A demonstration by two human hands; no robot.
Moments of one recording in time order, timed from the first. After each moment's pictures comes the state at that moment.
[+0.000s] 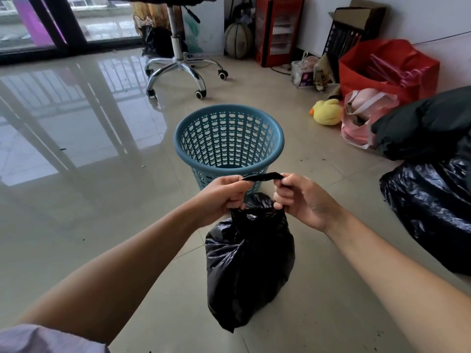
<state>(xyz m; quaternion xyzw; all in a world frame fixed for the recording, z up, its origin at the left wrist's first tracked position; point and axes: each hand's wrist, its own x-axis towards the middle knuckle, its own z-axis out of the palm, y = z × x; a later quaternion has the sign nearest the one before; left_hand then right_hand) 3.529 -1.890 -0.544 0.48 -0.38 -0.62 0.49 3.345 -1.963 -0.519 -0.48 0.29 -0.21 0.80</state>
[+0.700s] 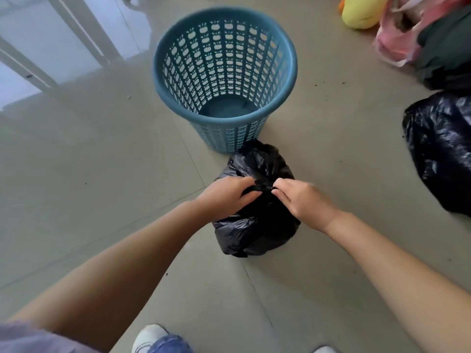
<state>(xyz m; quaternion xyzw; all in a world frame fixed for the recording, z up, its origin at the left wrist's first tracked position) 3.501 -1.872 -0.592 0.65 -0.69 -0.30 0.09 3.310 -1.946 -0.598 -0.93 0.29 -0.04 0.24</state>
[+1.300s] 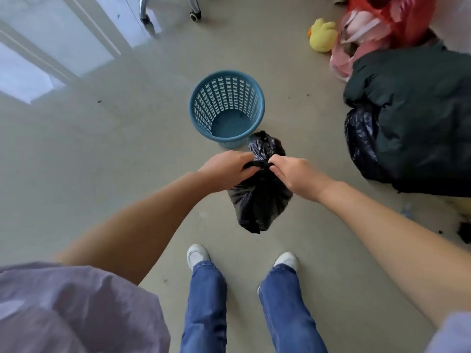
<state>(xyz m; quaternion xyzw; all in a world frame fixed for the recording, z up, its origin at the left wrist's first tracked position) 3.458 -1.847 -0.205 0.66 -0.68 -0.31 0.00 3.272 -1.913 -0.228 -0.90 0.32 0.03 0.30</state>
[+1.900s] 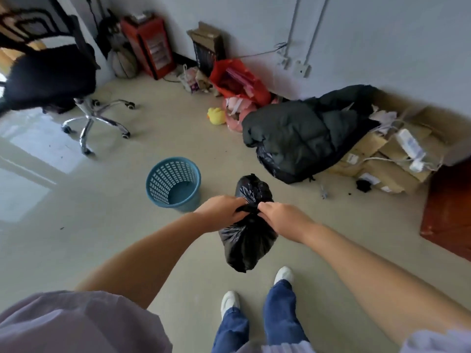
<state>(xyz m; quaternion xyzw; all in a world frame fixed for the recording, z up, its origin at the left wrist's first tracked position) 3.354 -1.782 -0.002 0.46 -0.84 -0.27 -0.09 3.162 -1.747 -0.016 -0.81 0.52 0.02 0.26</state>
